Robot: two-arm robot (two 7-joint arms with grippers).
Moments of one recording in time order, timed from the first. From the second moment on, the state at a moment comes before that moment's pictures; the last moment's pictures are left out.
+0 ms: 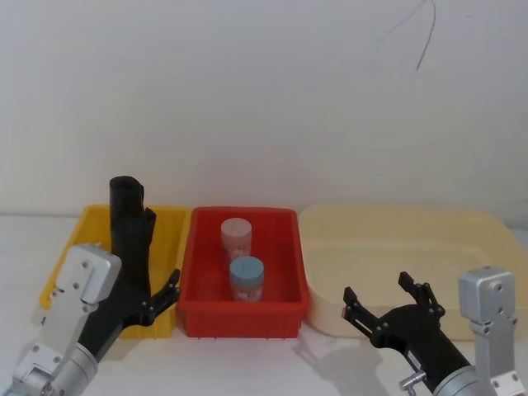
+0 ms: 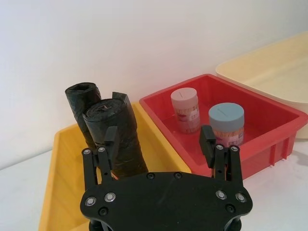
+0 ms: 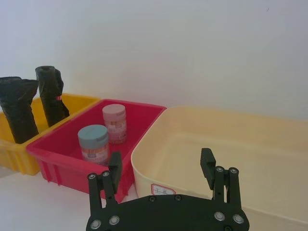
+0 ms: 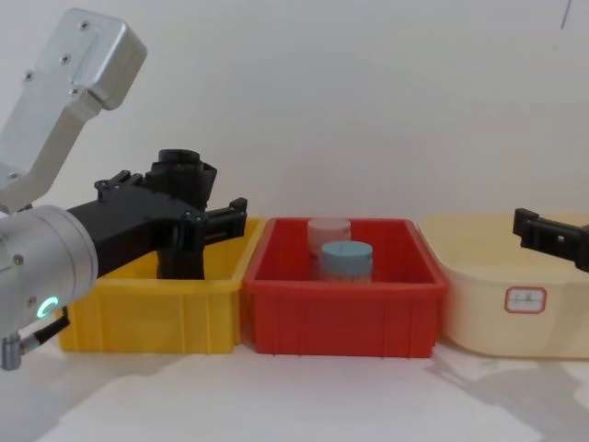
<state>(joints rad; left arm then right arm) -0.24 0.38 0.45 -1.63 -0.20 0.01 -0.01 -0.01 0.34 -0.23 -1.77 0.29 0.03 0.07</state>
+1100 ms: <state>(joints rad) -0.25 0.36 0.44 -1.61 -0.18 0.03 0.02 -0.01 0.34 -0.23 -1.77 0.29 0.03 0.07</state>
